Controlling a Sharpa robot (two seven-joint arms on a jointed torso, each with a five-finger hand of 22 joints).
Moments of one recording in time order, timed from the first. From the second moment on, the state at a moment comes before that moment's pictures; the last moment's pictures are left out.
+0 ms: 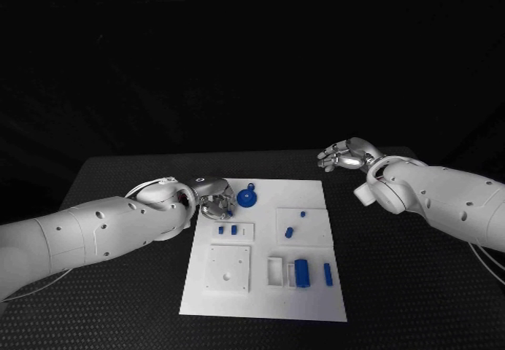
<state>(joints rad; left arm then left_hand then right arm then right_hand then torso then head) 1.24 -0.67 -0.19 1.23 -1.41 -0.22 0.06 1.21 -0.09 0.62 -0.23 0.10 1.08 0.10 0.24 0.58 1.35 0.04 0.07 0.29 1.21 -0.07 1.01 0.63 0.01 0.81 -0.09 0.84 1.24 1.27 -0.66 -0.13 1.02 -0.61 -0.26 0.17 1.05 -0.15 0.56 -0.26 0.52 0.81 0.20 0.30 0.39 0.96 0.14 0.51 0.08 0.86 0.12 0.66 0.54 0.21 0.67 0.21 0.30 1.31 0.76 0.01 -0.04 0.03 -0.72</state>
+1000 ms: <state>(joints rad) 1.25 -0.65 -0.21 1.22 -1.42 -0.20 0.05 1.21 -0.09 0.63 -0.24 0.09 1.08 0.10 0.24 0.58 1.35 0.04 0.07 0.29 1.21 -0.07 1.01 0.63 0.01 0.81 -0.09 0.84 1.24 1.27 -0.66 -0.13 1.02 -0.61 -0.26 0.17 1.05 -0.15 0.56 -0.26 0.52 0.81 0.20 0.30 0.39 0.96 0.14 0.51 0.07 0.86 0.12 0.66 0.54 0.21 0.67 0.21 0.29 1.31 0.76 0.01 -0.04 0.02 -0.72</state>
